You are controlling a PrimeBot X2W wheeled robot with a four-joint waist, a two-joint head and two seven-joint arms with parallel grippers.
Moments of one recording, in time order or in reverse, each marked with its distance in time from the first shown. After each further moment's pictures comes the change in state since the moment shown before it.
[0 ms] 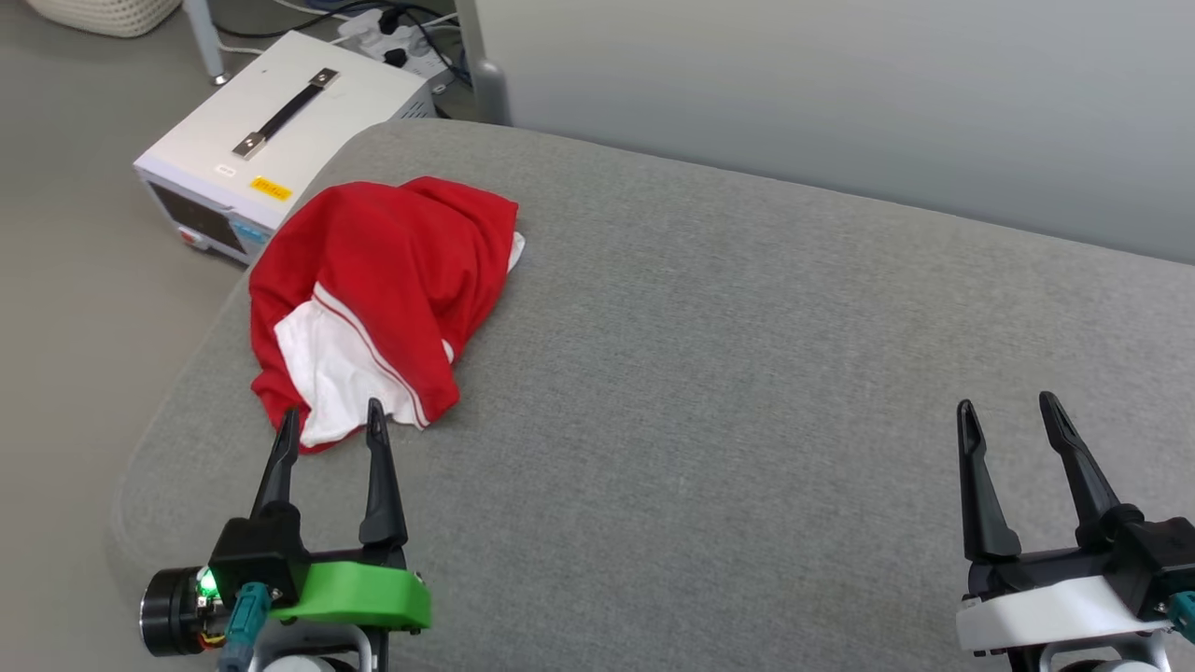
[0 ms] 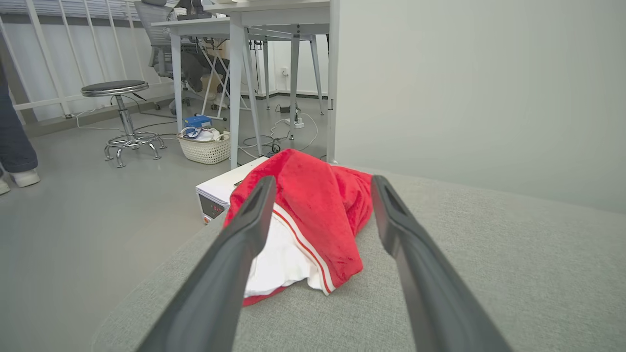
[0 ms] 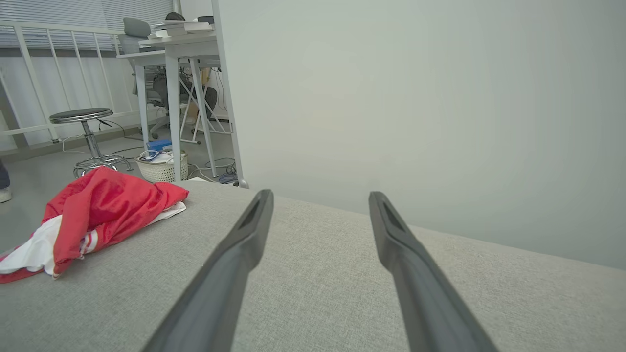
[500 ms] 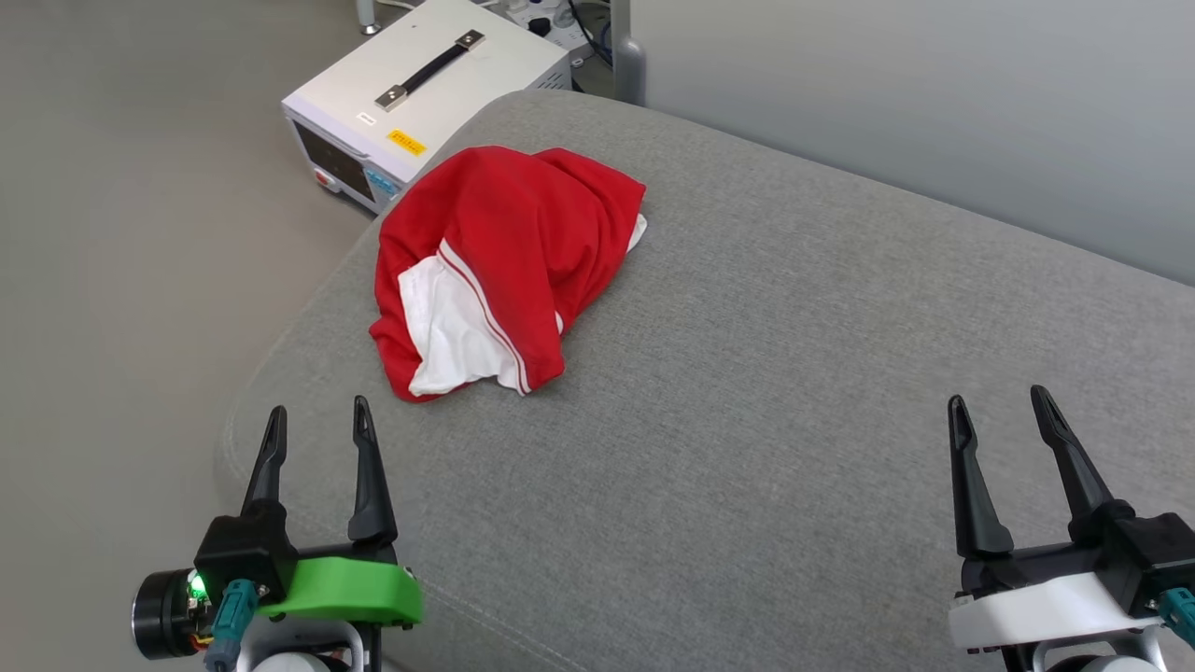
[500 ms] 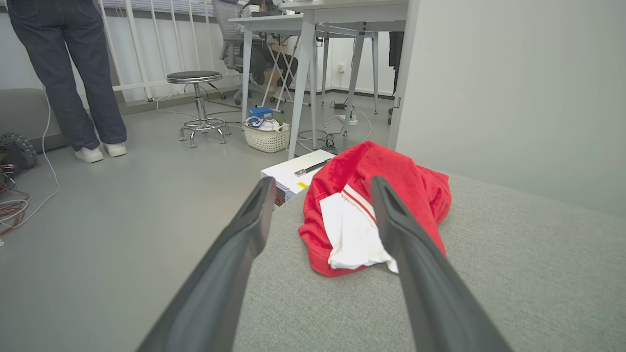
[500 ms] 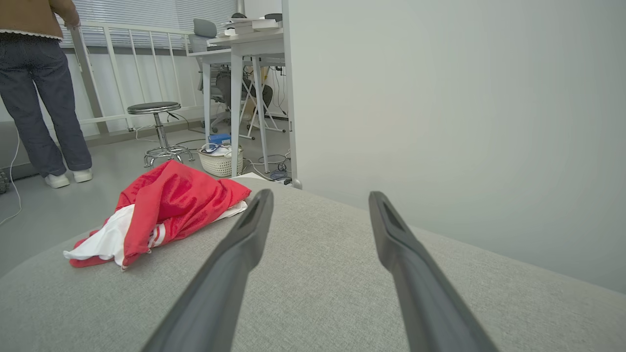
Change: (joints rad) left arm -0.008 0.000 0.018 0.009 -0.026 0.004 0.000; right arm -0.009 0.000 0.014 -0.005 -0.012 0.000 0.000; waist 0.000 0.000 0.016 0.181
